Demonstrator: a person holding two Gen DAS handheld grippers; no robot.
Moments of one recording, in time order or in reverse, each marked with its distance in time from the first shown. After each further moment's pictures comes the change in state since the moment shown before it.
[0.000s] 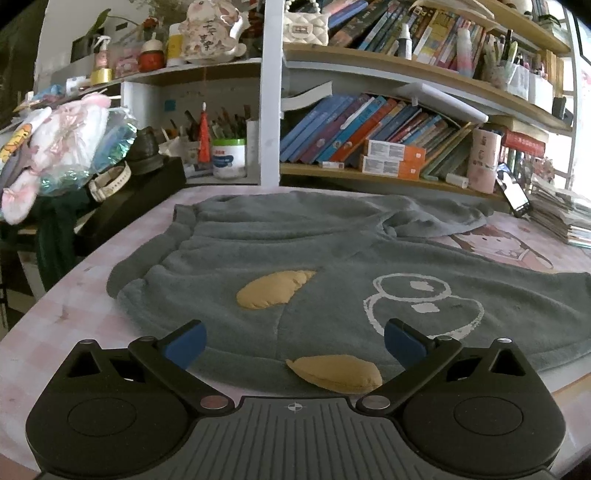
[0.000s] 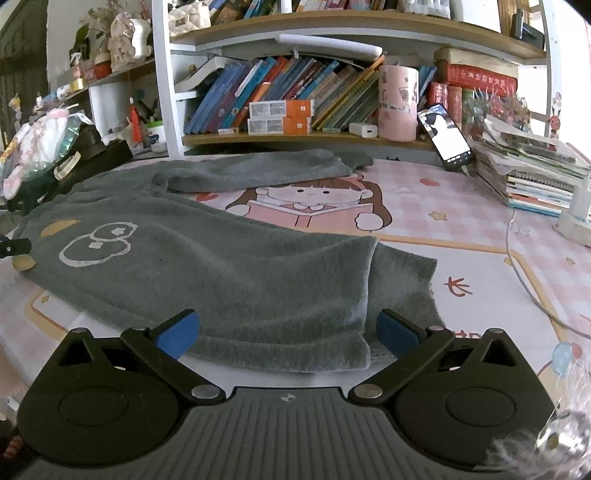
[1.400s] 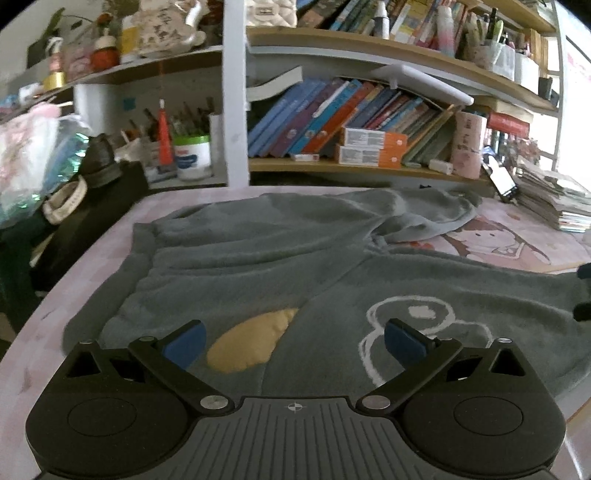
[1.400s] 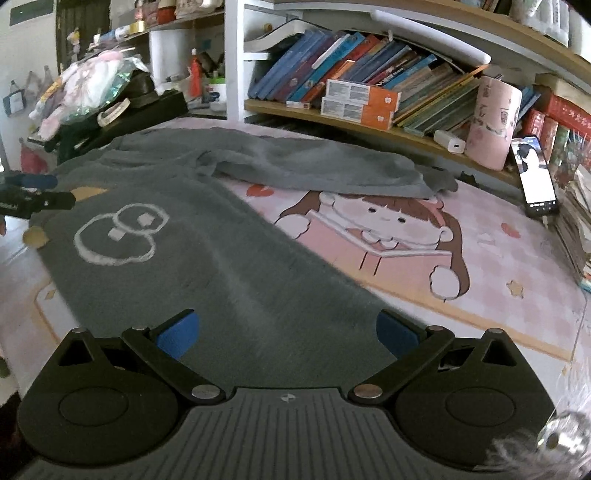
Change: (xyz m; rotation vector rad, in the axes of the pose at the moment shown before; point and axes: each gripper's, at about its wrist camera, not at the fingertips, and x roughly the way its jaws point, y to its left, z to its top) left arm 0.049 -0.004 0.039 0.079 0.063 -0.083; right arm 0.067 0.019 0.072 -0.217 0.122 0.157
